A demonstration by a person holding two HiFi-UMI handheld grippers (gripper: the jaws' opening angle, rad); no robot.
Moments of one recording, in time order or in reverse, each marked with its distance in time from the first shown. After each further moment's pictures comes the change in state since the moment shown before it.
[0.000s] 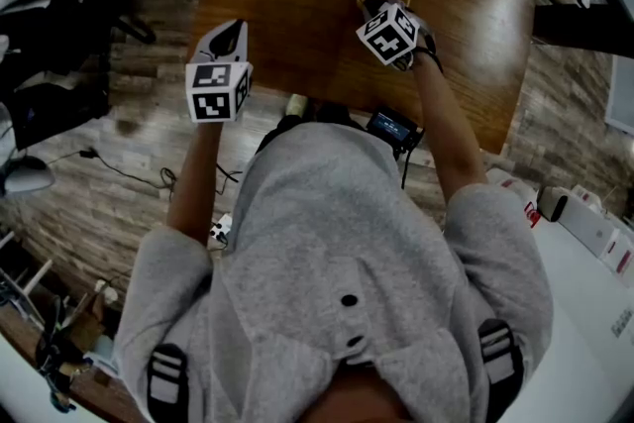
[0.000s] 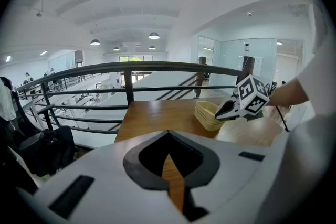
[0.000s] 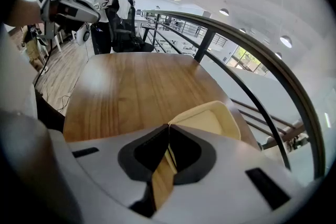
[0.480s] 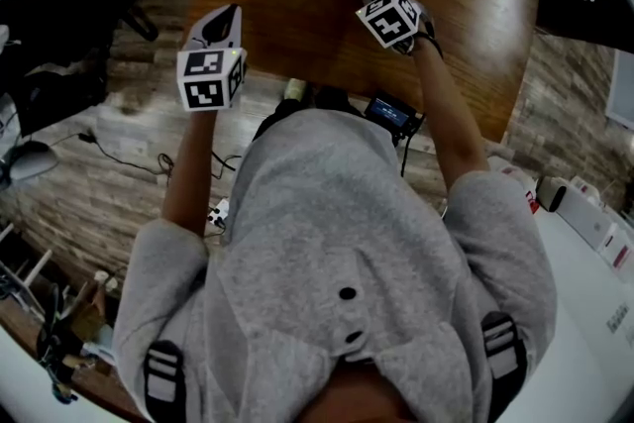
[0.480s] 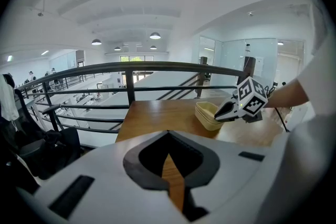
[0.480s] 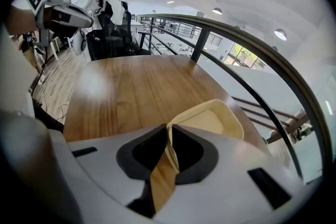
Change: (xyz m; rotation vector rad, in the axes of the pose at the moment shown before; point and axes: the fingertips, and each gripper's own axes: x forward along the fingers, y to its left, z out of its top) left arm -0.004 0.004 0.004 -0.005 -0.004 0.011; right arm 0.003 -0.004 0.003 0.070 -0.030 0.004
